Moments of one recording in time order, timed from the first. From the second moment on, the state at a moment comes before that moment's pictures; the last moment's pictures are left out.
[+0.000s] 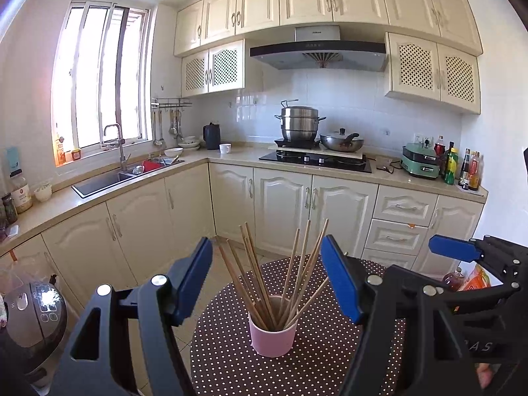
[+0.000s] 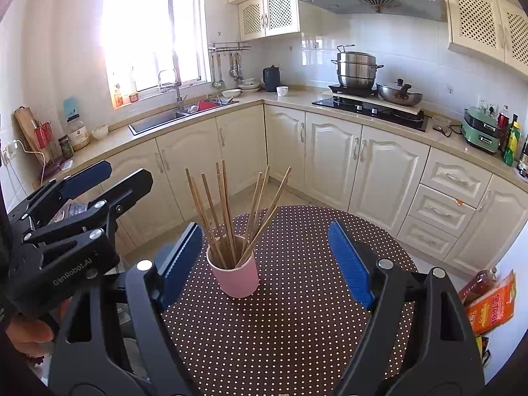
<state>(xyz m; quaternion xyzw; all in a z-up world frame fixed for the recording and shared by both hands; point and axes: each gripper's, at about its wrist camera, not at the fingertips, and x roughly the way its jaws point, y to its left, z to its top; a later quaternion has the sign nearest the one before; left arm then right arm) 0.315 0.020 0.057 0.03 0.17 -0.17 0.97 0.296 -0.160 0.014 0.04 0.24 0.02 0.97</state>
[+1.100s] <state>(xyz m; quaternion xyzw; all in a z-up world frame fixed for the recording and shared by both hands) 0.319 0.026 0.052 0.03 0.16 -0.17 0.97 0.299 -0.153 0.014 0.04 0.24 0.02 0.97</state>
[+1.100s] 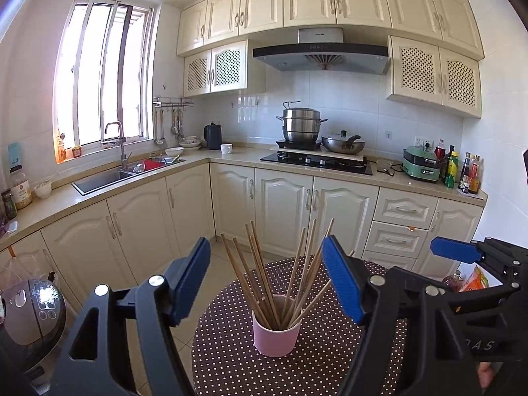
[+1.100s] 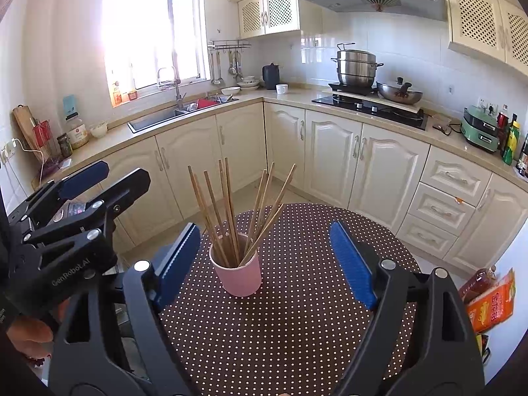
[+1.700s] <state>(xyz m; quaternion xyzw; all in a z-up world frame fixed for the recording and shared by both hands) 0.316 0.025 0.051 0.03 0.17 -0.17 0.97 0.300 -0.155 0.012 0.04 0.25 0.02 0.97</state>
